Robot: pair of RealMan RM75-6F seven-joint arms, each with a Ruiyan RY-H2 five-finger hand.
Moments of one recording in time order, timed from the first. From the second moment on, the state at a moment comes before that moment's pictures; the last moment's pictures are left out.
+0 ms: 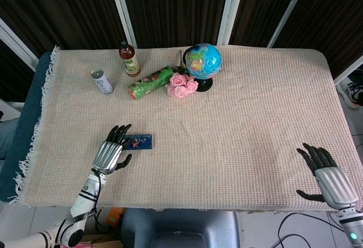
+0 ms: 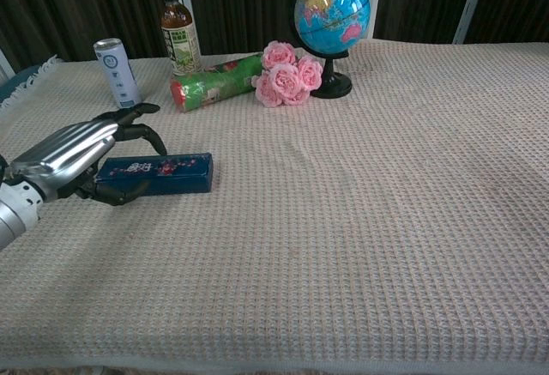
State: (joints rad) left arm -0.49 -1.74 -0.16 -1.17 1.51 1.17 0.06; right arm 0.10 -0.99 -0.05 -1.64 -1.61 1.38 0.04
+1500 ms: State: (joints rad) left arm -0.59 -1.86 -0.18 -0.99 1.39 1.12 0.04; right arm 0.10 -0.98 -0.04 -1.64 -1.59 1.38 0.04
